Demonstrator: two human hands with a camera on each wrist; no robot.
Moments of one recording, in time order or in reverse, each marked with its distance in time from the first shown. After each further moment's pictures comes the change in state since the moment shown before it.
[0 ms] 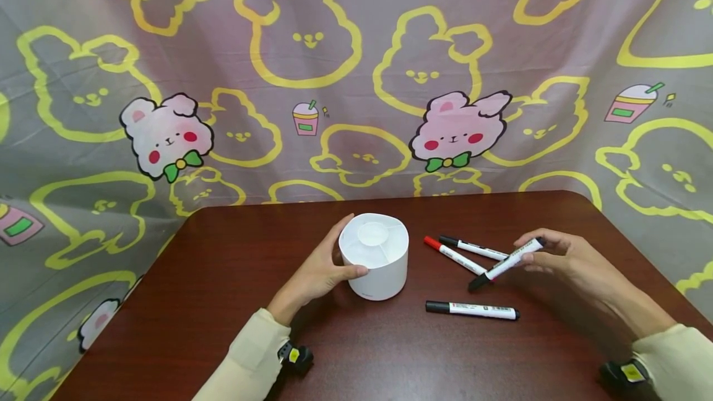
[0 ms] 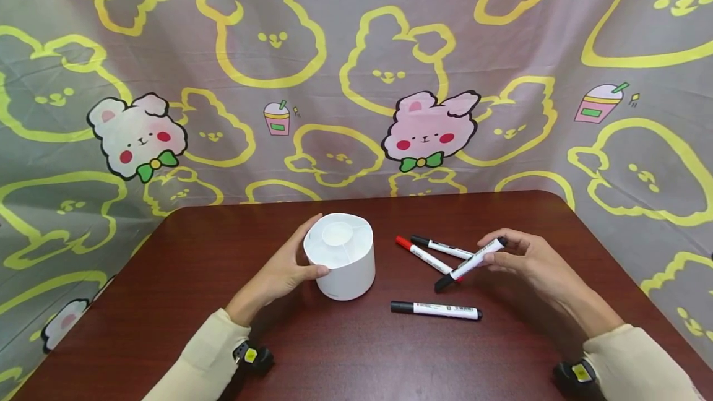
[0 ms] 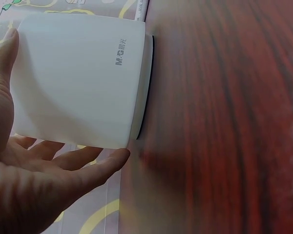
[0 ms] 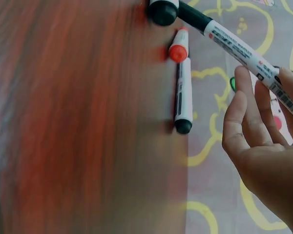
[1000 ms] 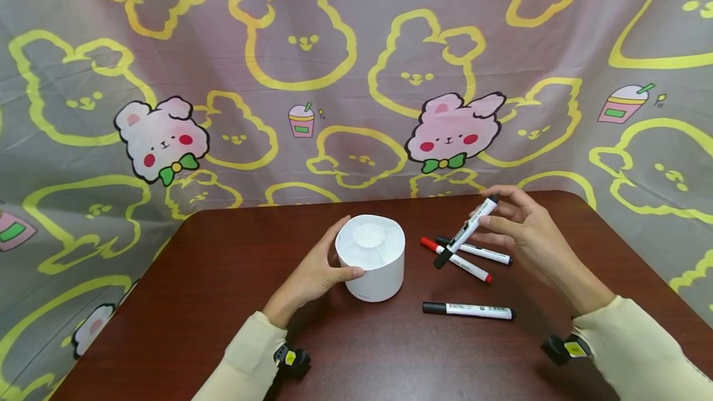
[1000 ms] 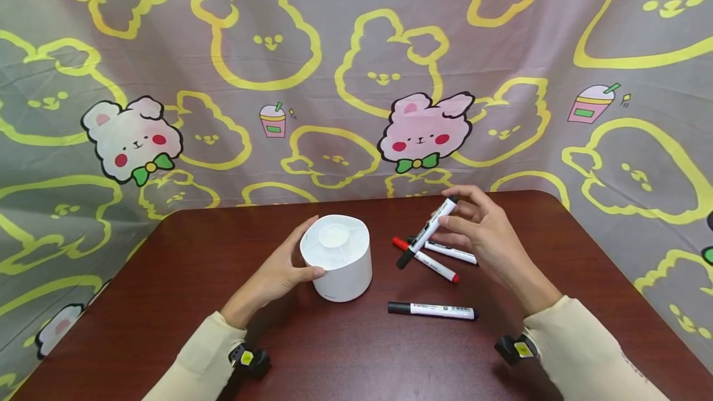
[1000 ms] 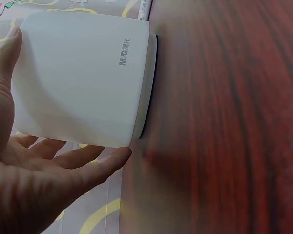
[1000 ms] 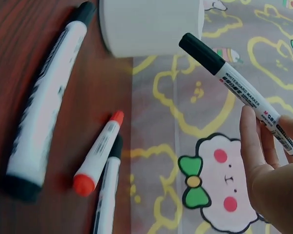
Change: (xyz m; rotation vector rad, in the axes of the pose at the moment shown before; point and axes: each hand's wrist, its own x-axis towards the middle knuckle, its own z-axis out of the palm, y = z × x) left_hand 0.000 -0.002 -0.002 -0.009 -0.005 0.004; right_hand 0.034 -0.067 0.058 0.456 0.058 -0.204
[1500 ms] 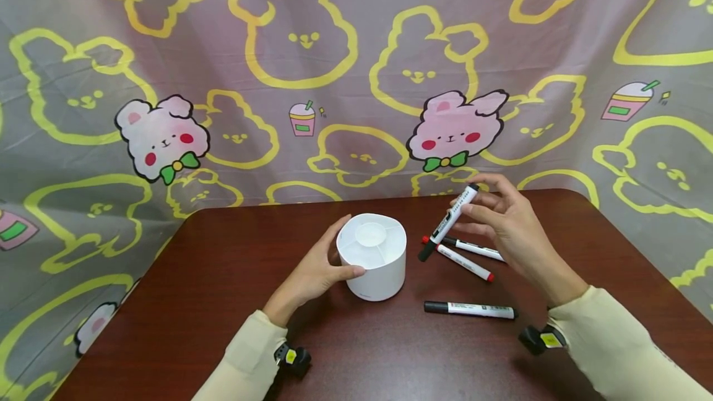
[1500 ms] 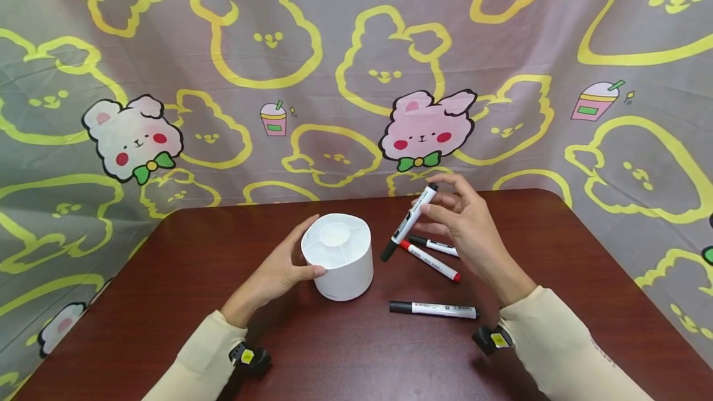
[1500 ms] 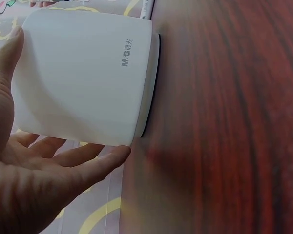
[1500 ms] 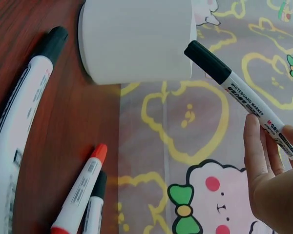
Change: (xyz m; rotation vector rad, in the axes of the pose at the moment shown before) left_hand -0.002 0.003 -0.002 -0.035 -0.025 0.007; right_hand 0.018 0.001 0.031 0.022 0.033 -0.072
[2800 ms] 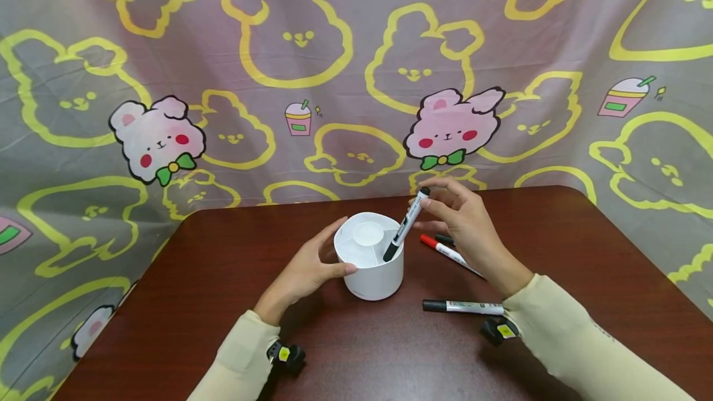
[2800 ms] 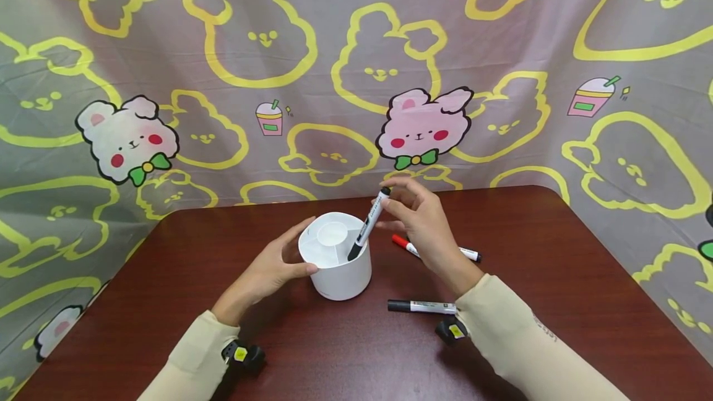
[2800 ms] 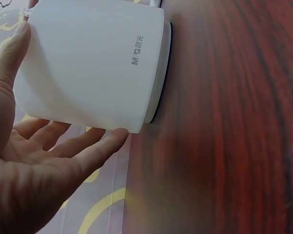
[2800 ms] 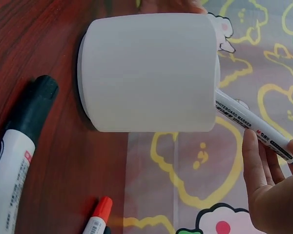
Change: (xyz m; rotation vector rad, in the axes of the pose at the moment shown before) left_hand -0.001 0.002 -0.010 0.062 -0.006 0.026; right_hand 0.021 0.021 0.048 -0.096 0.072 0.108
